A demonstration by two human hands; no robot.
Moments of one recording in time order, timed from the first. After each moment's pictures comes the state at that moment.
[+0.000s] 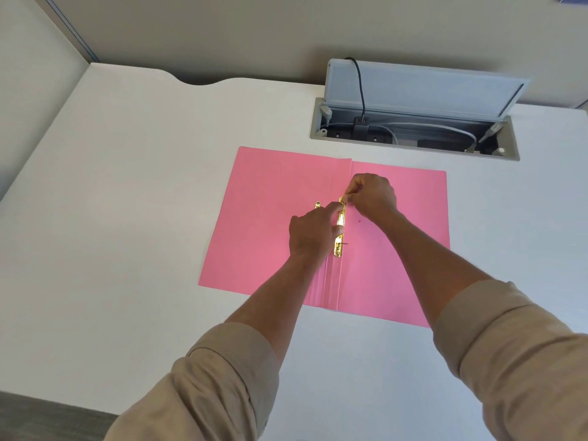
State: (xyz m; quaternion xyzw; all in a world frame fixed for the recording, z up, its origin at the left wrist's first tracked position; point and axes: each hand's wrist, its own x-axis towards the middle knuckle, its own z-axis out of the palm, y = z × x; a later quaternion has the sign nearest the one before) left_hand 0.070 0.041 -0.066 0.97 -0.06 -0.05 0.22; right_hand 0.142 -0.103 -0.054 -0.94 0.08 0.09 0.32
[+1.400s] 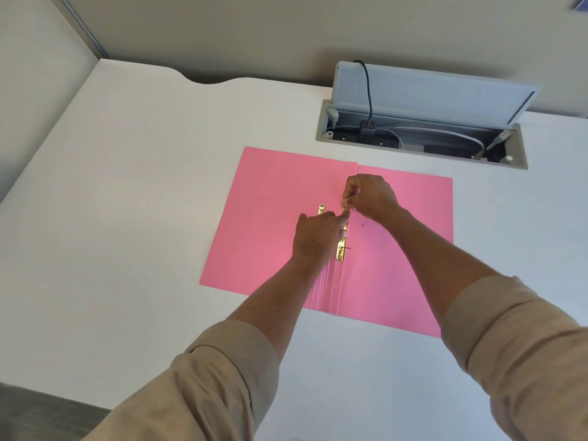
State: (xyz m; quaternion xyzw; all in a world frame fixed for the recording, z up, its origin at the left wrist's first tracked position) left_hand 0.072 0.040 -0.062 0.98 -0.15 -0.03 0.11; right_hand 0.156 -0.103 -0.052 -0.95 -0.02 0.13 0.28
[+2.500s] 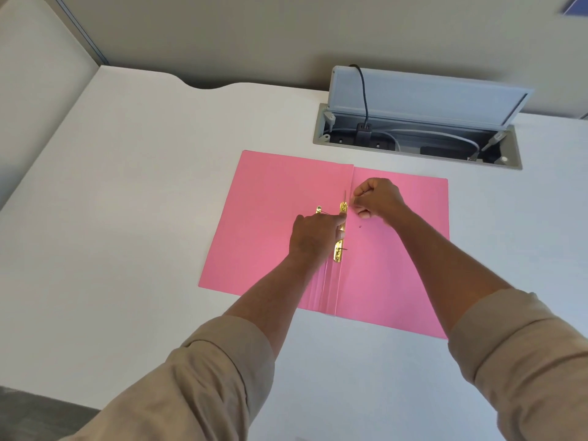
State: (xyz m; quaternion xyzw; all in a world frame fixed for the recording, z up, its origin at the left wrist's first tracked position) left_hand 0.075 0.043 -0.056 0.98 -0.13 -0.07 0.13; right_hand 0.152 -0.120 -0.042 -0.86 0.17 0.17 0.45
